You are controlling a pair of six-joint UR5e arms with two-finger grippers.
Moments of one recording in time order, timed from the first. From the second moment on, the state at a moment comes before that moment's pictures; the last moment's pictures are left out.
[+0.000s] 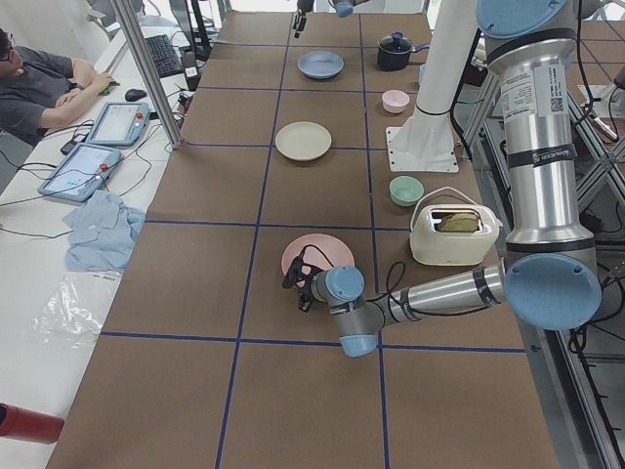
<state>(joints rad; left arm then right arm) -1.00 -1.39 -1.34 -3.15 -2.15 -0.79 1.17 -1.67 1.75 -0.85 2.10 0.64</state>
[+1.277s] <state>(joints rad) -0.74 -1.91 -1.73 -2.37 -1.96 -1.29 1.17 -1.67 1.75 -0.85 2.11 0.64</state>
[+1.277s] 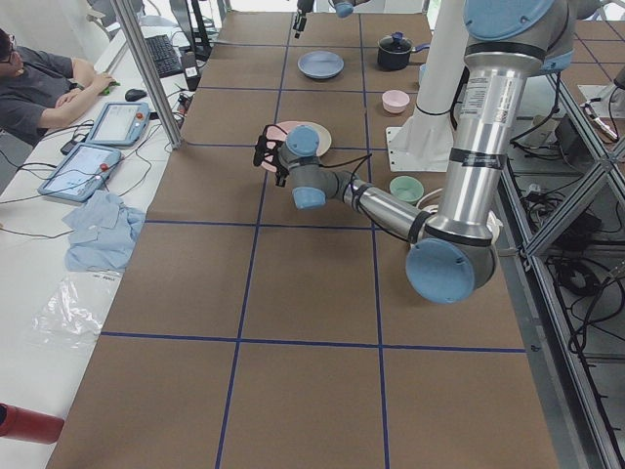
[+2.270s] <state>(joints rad) -0.53 -2.10 -1.57 -2.29 -1.67 -1.39 1.17 -1.67 1.75 -0.85 2.11 0.64</state>
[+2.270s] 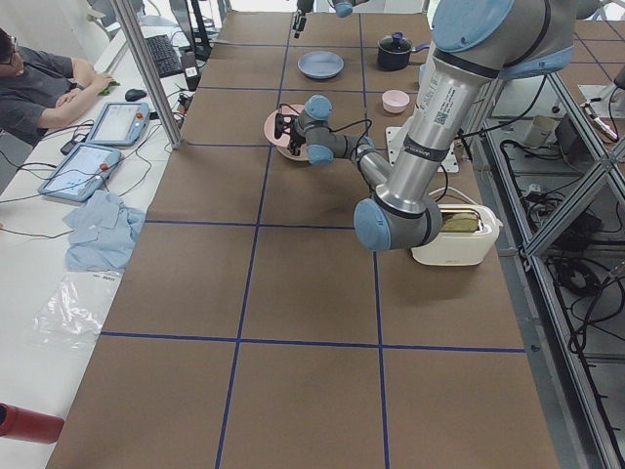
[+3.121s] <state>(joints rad) -0.50 -2.09 -1.58 -2.28 -1.64 -1.30 1.17 -1.67 1.75 -0.85 2.11 0.64</state>
